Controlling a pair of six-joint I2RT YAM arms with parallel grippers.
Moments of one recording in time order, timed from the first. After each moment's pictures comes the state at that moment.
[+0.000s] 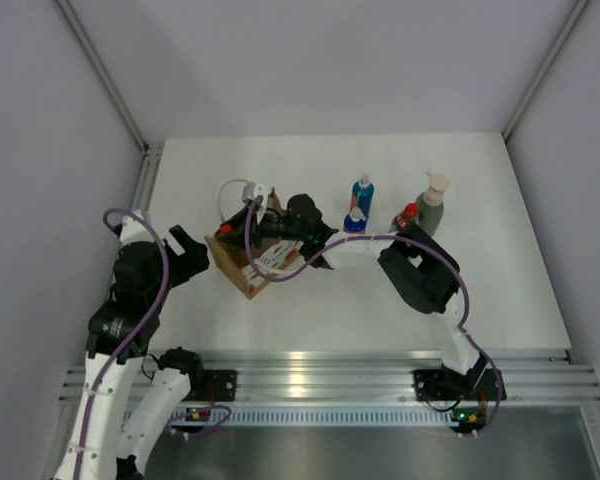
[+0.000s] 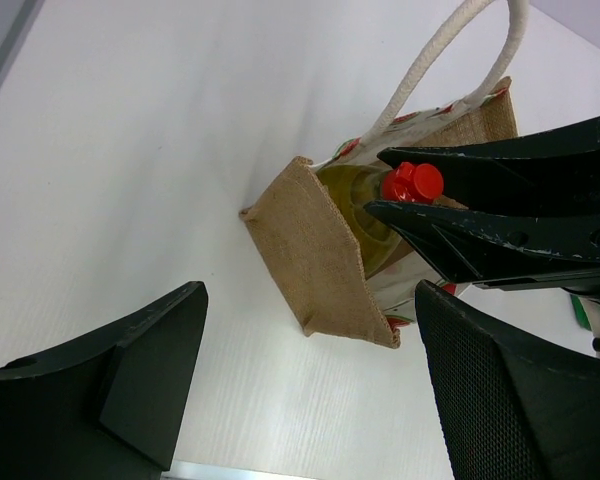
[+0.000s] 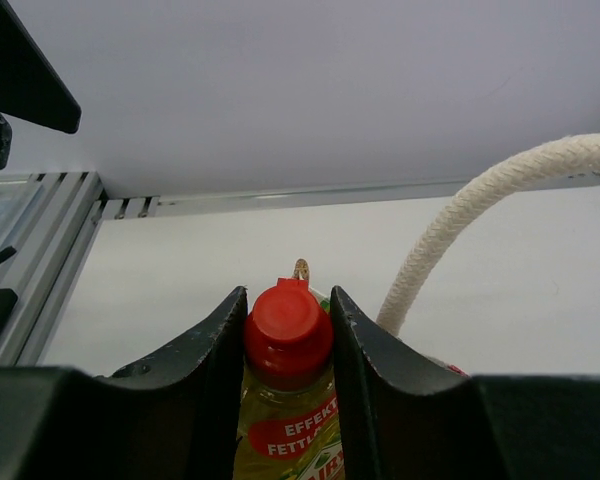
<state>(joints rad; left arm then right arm) -0.18 0.57 0.90 -0.79 -0.20 -0.53 0.91 2.14 1.42 0.86 -0.61 0.07</state>
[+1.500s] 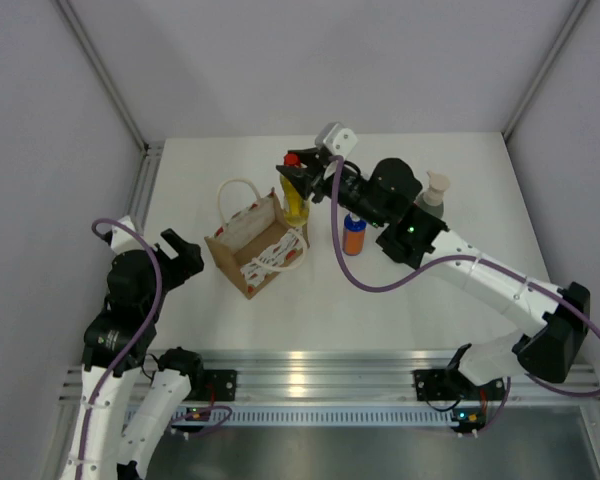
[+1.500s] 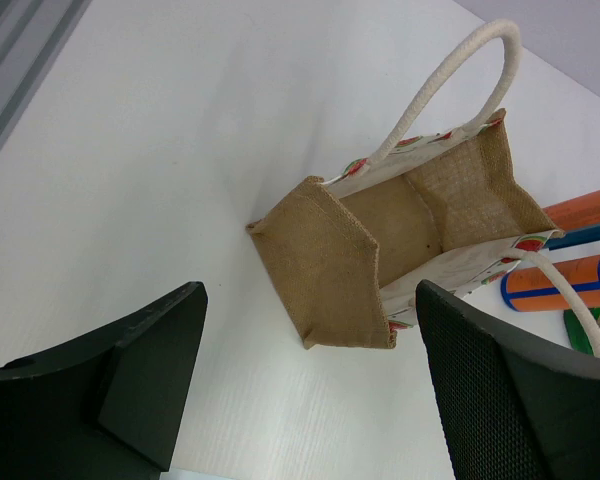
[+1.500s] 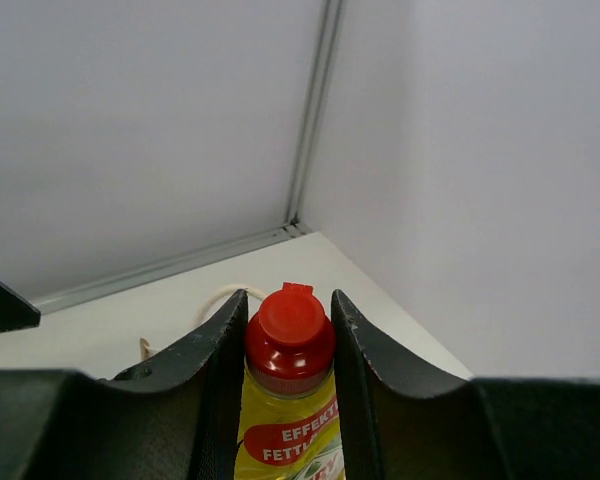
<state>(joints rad) -0.18 0.51 0.90 -0.80 -0.25 -0.55 0.89 1.42 1.37 0.28 -0.12 -0.18</state>
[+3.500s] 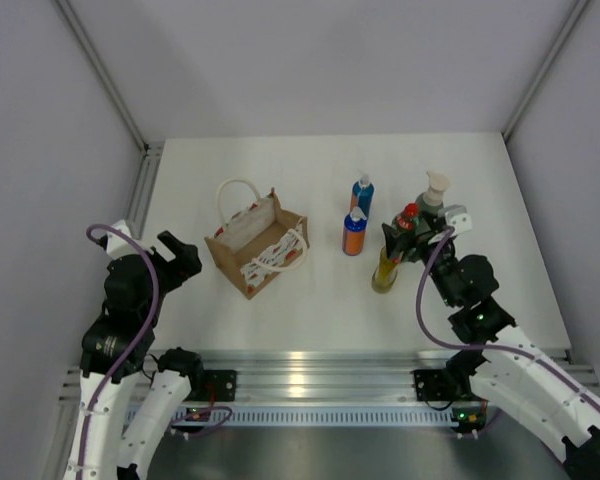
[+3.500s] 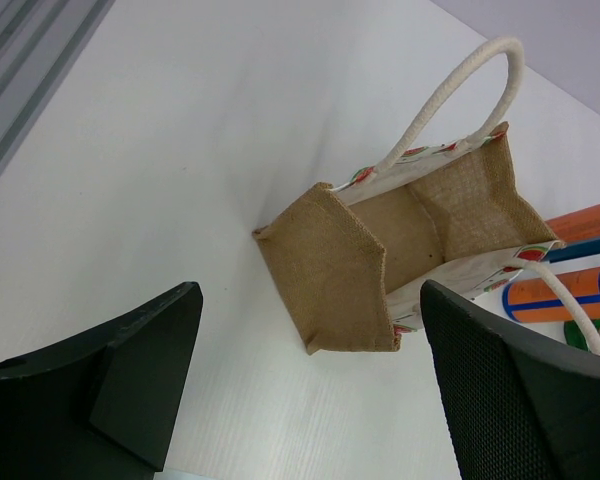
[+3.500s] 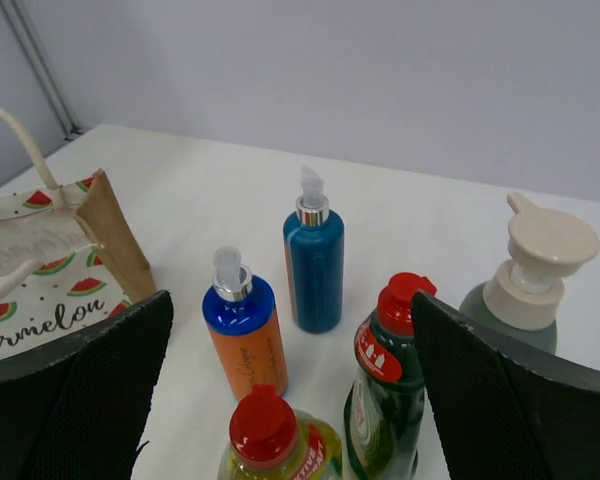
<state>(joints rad) -0.18 0.48 0.90 -0.80 -0.28 -0.56 0.55 0.65 0.37 0.43 0.17 0.03</state>
